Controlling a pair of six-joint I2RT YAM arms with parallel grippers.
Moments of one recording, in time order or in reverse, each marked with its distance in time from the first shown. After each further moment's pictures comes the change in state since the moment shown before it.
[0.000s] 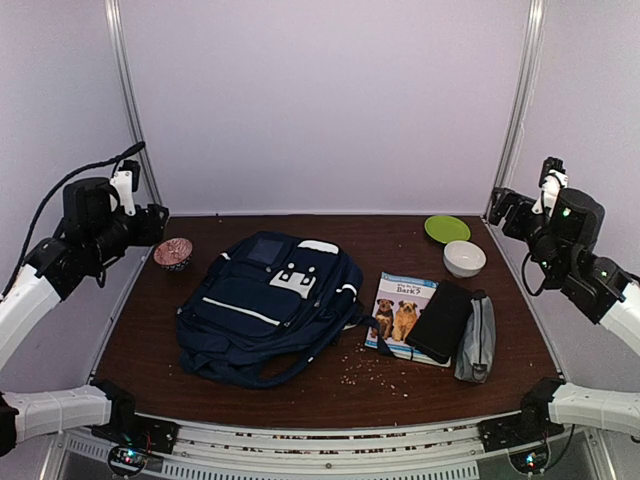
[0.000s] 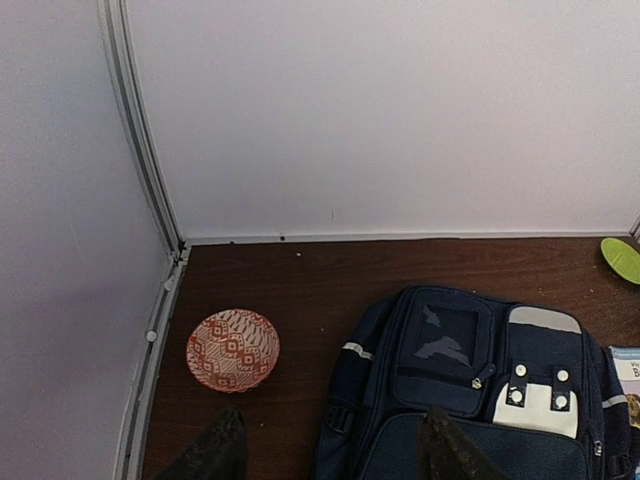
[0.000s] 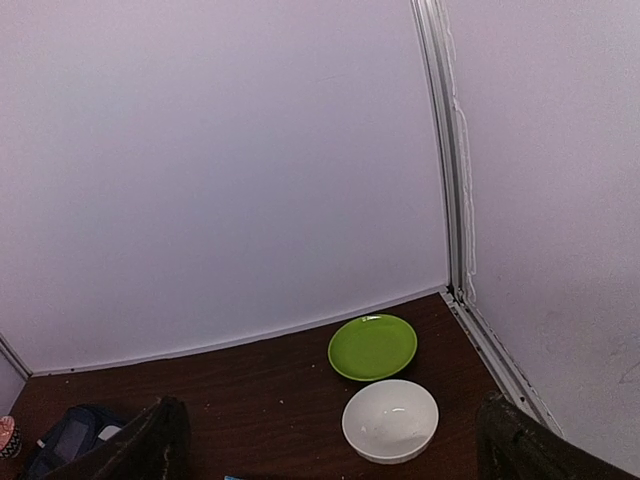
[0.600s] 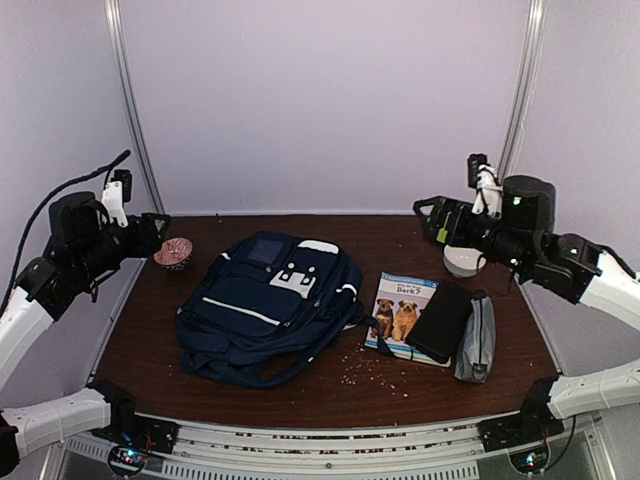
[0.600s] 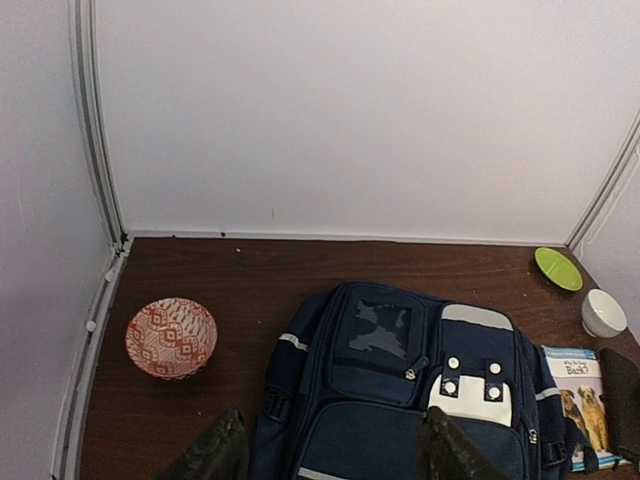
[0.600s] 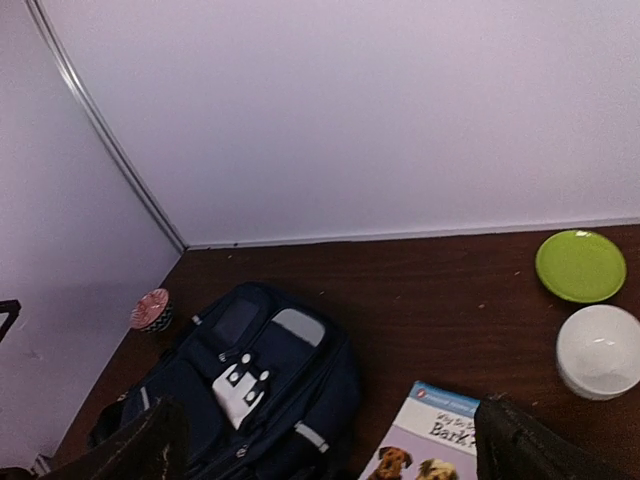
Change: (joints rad) left arm 0.006 -0.123 -0.086 0.027 0.154 -0.083; right arm 0.235 0.208 0.165 -0.107 -0.259 0.158
